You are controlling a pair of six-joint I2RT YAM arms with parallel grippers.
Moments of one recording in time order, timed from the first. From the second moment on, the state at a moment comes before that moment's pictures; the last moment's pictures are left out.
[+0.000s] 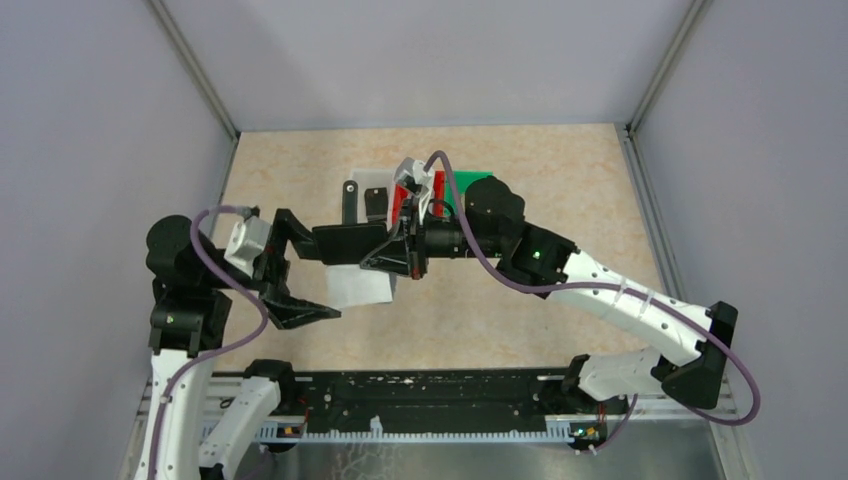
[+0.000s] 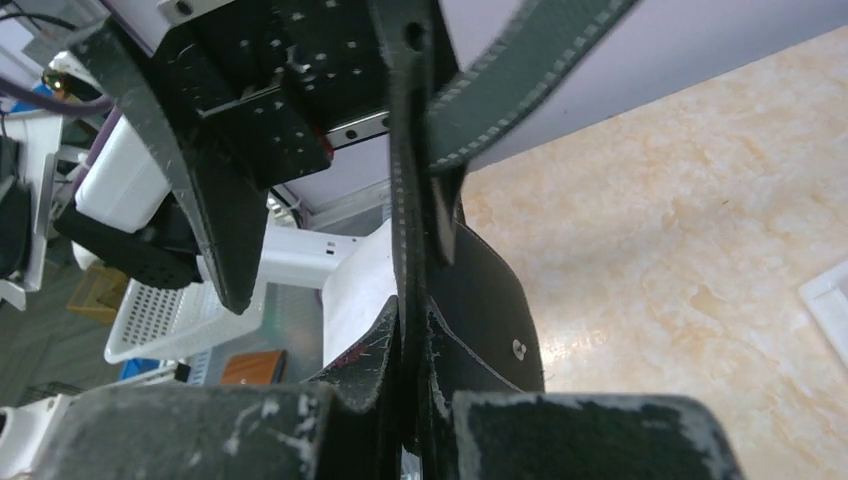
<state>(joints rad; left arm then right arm) -0.12 0.68 1.01 -0.21 1.47 -0.23 1.05 1.25 1.30 -0.10 -0.48 0.36</state>
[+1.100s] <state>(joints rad) -0.12 0.52 0.99 -0.54 1.37 0.56 1.02 1.32 1.35 -0.13 -0.62 0.56</state>
